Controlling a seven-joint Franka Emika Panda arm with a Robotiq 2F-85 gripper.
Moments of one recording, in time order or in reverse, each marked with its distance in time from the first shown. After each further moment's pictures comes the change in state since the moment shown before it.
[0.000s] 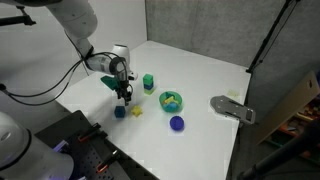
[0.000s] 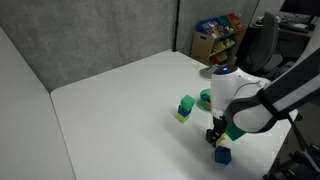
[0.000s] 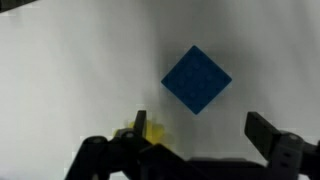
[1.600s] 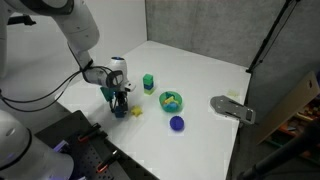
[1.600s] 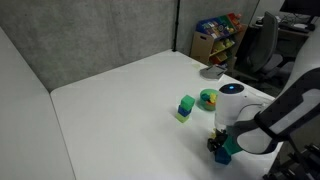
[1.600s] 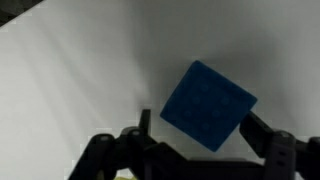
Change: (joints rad) arm 0.068 0.107 -0.053 -0.063 0.049 0.219 0.150
